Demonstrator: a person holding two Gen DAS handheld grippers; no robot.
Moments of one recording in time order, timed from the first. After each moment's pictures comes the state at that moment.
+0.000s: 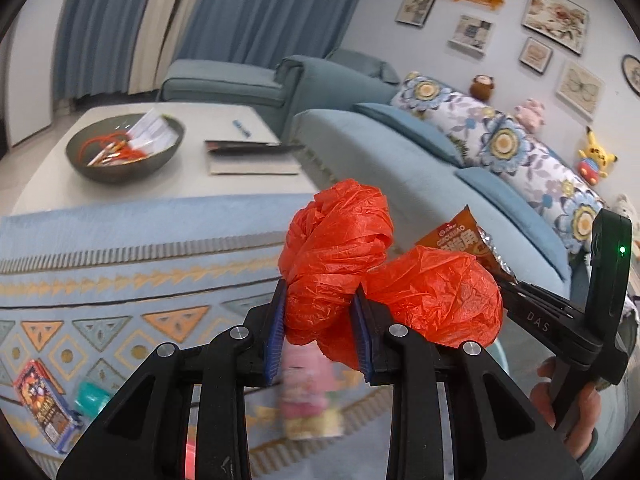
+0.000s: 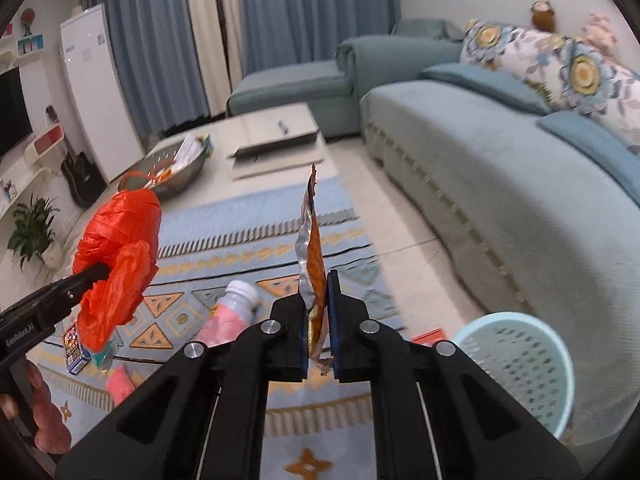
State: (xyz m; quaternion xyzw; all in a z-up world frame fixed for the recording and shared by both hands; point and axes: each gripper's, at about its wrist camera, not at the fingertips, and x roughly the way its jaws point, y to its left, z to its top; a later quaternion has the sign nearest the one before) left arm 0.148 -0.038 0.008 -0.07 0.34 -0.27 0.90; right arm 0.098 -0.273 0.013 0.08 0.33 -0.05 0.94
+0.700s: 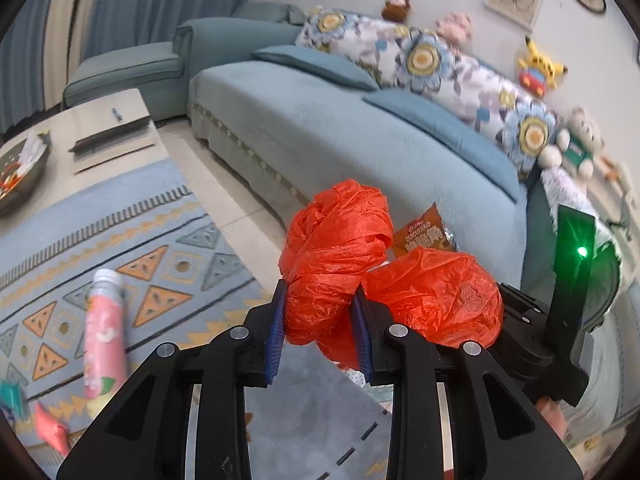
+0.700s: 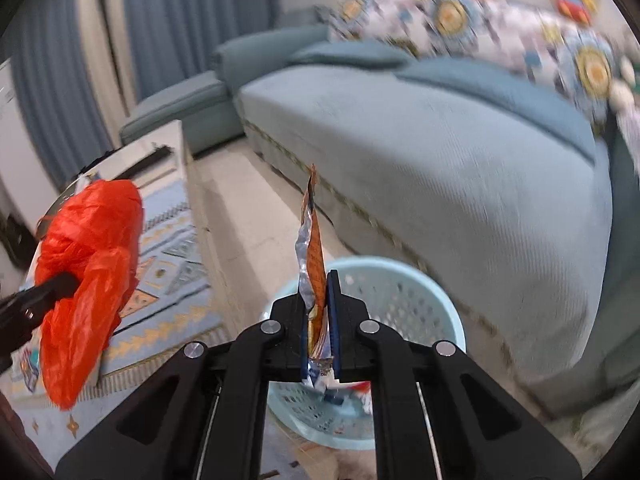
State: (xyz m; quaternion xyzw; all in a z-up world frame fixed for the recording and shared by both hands) left arm 0.084 -0.250 -0.001 0.03 0.40 -0.38 0.84; right arm -0.003 -0.440 -0.028 0.17 0.37 -0.23 0.88
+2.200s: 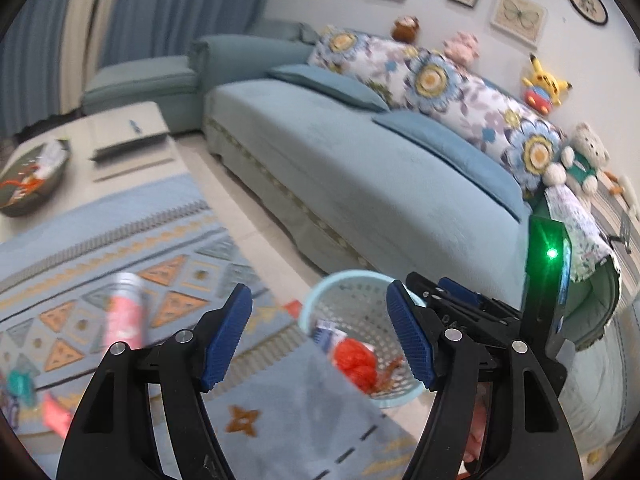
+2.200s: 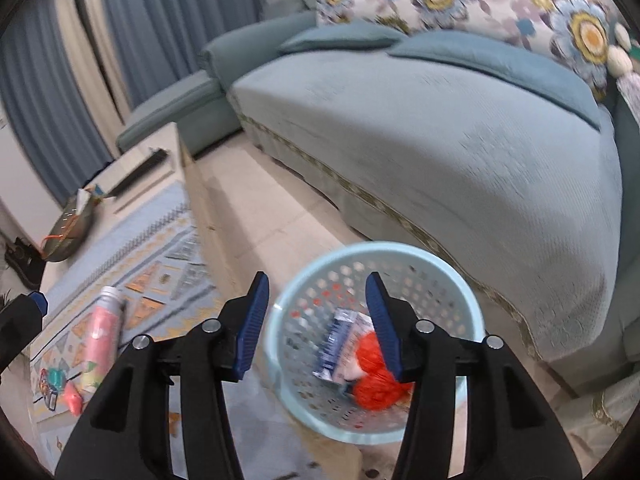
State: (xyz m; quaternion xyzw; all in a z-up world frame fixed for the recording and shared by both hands) left arm 0.074 -0.205 0.027 0.00 0.36 -0.35 0.87; right arm 0.011 -0.412 -0.015 0.20 0.35 -0.19 0.90
